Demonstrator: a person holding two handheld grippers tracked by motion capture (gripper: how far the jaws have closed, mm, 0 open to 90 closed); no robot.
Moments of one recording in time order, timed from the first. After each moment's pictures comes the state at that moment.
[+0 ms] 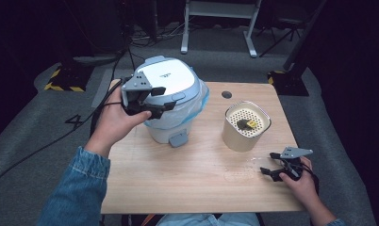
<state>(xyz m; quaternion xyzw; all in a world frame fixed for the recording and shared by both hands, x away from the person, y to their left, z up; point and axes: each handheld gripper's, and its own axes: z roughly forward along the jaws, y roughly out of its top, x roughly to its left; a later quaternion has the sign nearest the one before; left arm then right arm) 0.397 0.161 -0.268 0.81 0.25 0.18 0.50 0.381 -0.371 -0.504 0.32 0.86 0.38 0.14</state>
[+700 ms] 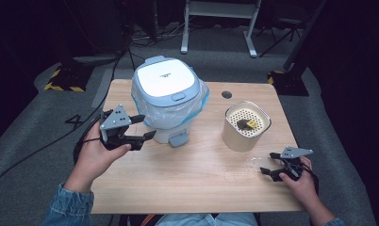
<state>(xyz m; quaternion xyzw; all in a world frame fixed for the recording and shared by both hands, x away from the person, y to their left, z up) 0.342 0.205 -0.325 0.82 0.27 0.20 0.47 0.381 -0.371 -0.504 0.32 0.86 0.38 0.14</state>
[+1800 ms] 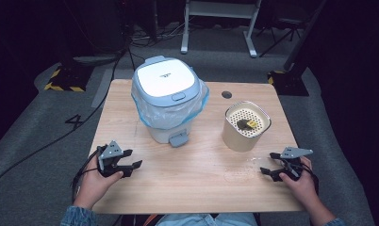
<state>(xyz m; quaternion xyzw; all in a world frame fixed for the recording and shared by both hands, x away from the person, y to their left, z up) 0.333 0.246 -0.464 0.82 0.37 0.13 0.41 0.381 -0.371 -0.504 0.32 0.86 0.38 0.14</state>
